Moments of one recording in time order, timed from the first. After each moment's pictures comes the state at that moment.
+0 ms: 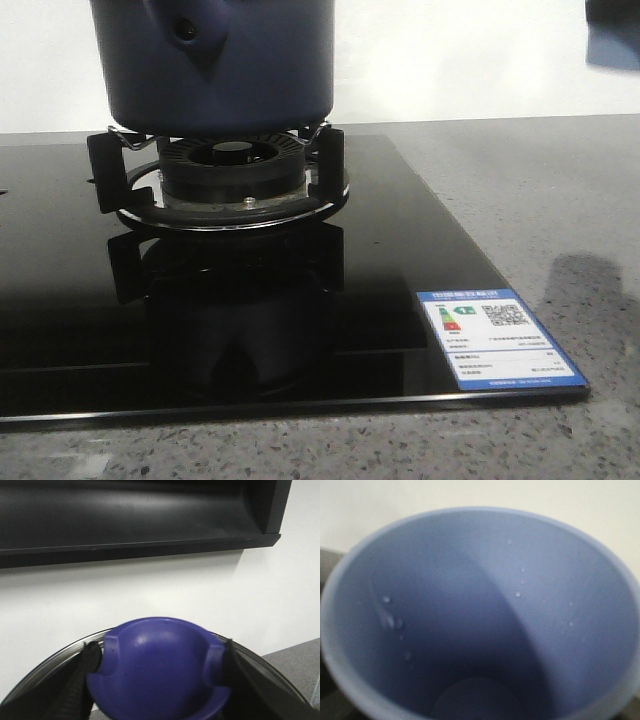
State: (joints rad) left arm -0.34 1.10 -1.11 -0.57 0.08 0.51; right arm -0.30 1.45 -0.84 -1.28 -0.70 0.97
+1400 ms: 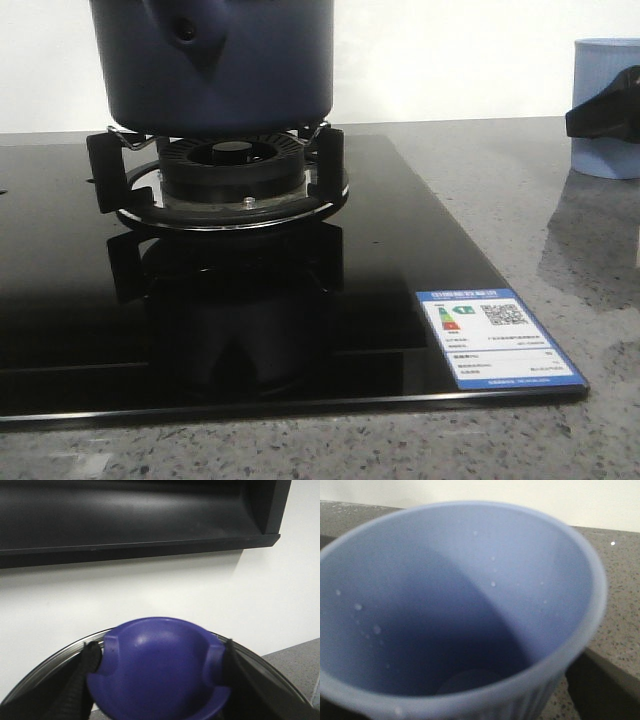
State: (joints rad) left arm -0.34 1.10 -1.11 -0.57 0.08 0.51; right arm -0.31 1.67 -0.80 -1.11 -0.73 0.77
